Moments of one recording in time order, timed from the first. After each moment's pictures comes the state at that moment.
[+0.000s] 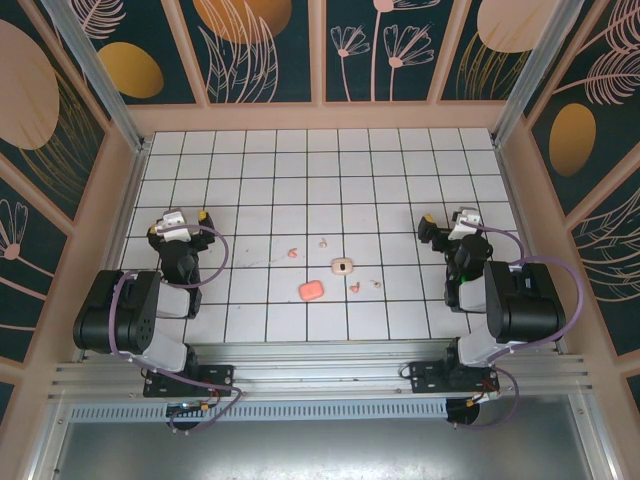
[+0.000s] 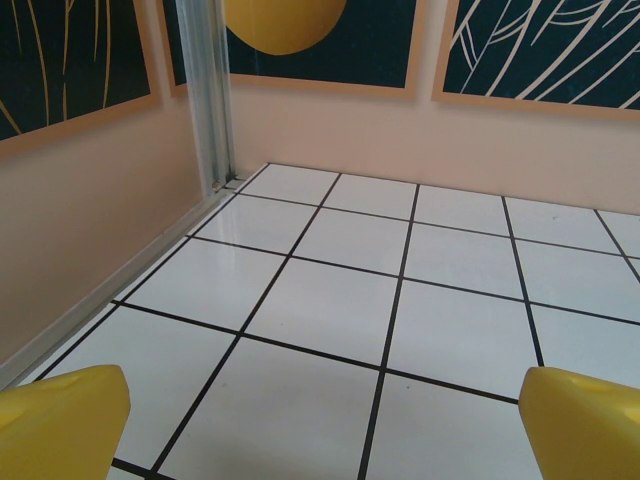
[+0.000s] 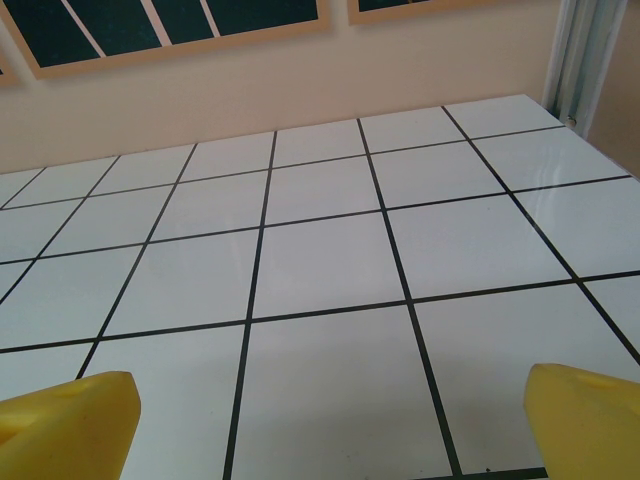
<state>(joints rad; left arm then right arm) -0.03 1.53 0.22 1.22 -0.30 -0.09 -0.05 1.54 0.22 1.14 -0.08 0.11</state>
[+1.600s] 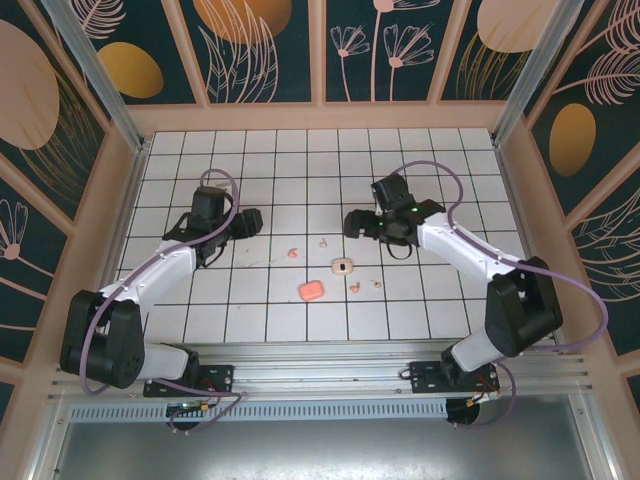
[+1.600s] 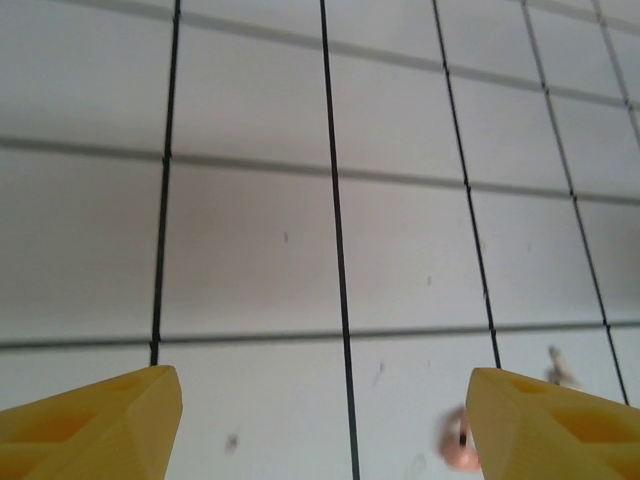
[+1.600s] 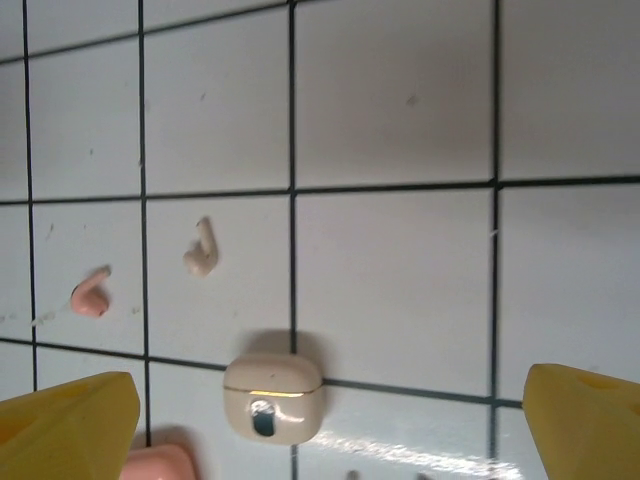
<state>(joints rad) -0.28 1.36 0.80 -0.20 0.08 -0.41 0.54 1.52 1.10 -0.60 -0.07 0.55</state>
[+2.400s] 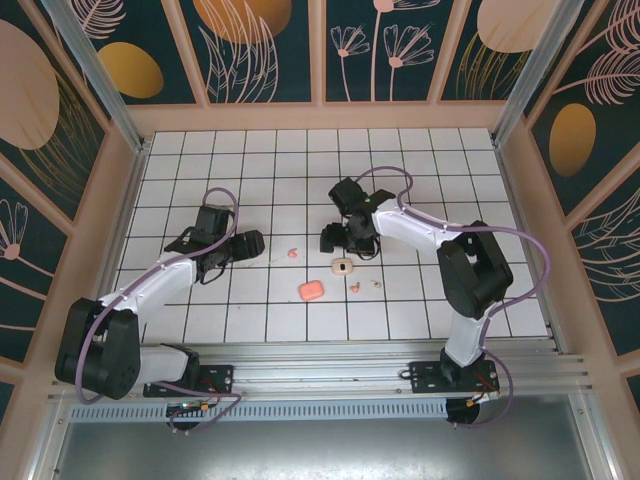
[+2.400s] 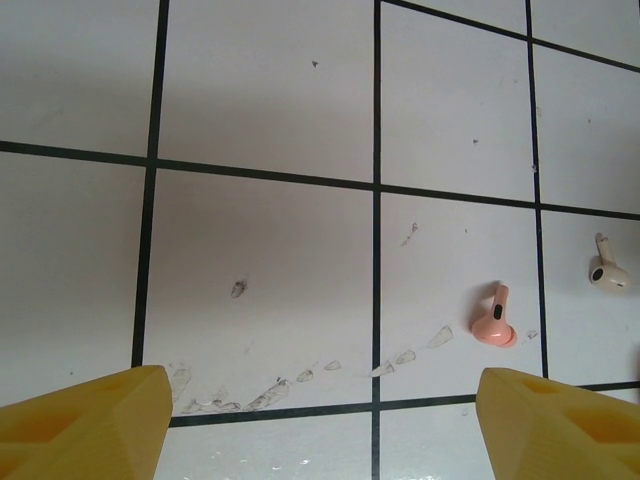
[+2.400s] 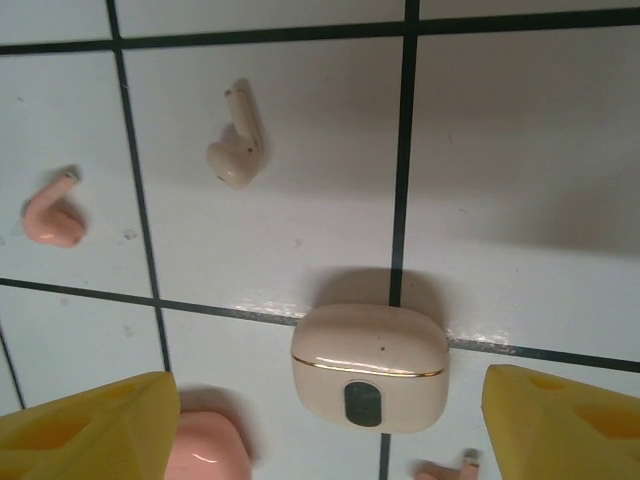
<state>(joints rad) -0.31 1.31 0.71 -0.30 0.10 -0.49 0.67 1.83 1.33 -0.79 -0.13 0.63</state>
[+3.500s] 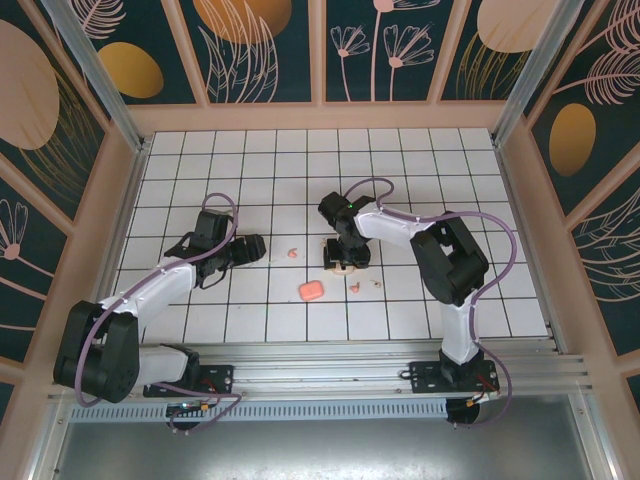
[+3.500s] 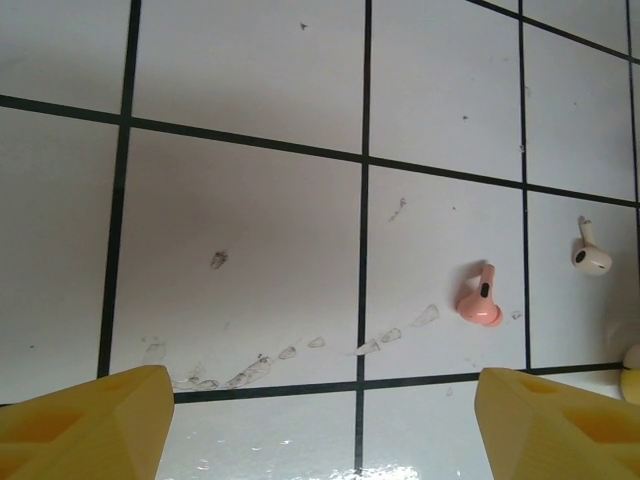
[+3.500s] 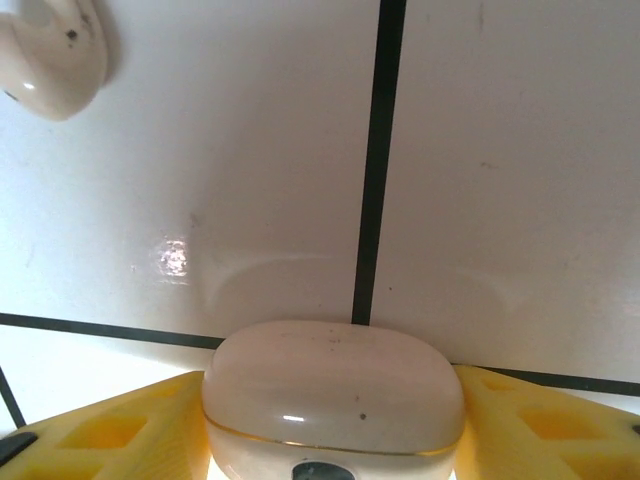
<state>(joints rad) -0.31 1.29 0.66 -0.26 0.15 -0.53 0.71 1.98 1.37 -0.87 -0.10 0.60</state>
